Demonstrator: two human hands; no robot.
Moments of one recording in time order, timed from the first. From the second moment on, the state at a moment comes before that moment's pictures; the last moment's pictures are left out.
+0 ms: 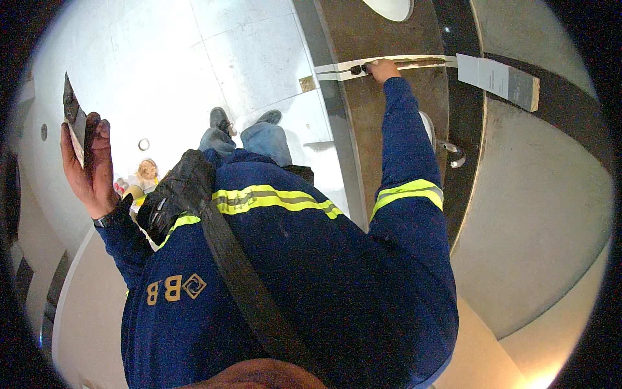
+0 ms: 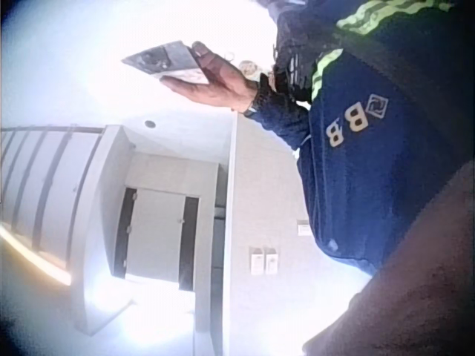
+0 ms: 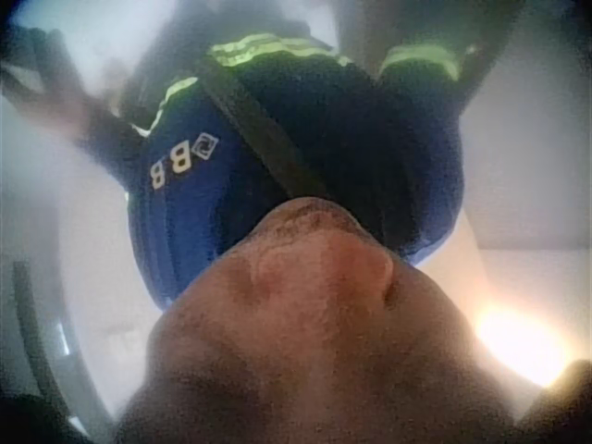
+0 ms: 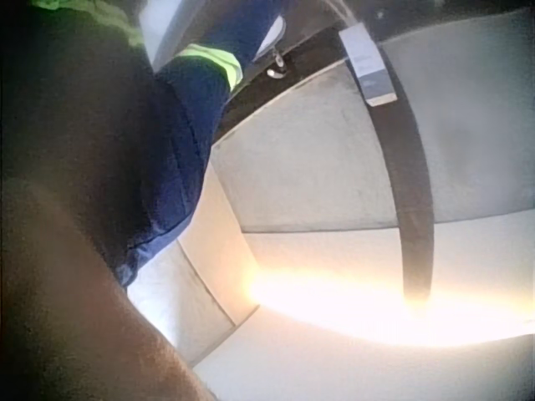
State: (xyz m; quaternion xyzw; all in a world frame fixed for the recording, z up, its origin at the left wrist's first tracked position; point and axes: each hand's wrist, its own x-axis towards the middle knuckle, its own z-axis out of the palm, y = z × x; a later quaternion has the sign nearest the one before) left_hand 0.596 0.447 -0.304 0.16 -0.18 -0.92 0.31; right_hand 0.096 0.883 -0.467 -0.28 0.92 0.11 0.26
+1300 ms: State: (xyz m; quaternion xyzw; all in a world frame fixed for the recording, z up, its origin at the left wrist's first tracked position) left_hand 0.596 0.468 -0.300 0.08 -0.21 -0.93 0.31; right_hand 0.220 0.961 -0.471 0.12 0.73 -0.62 0.27
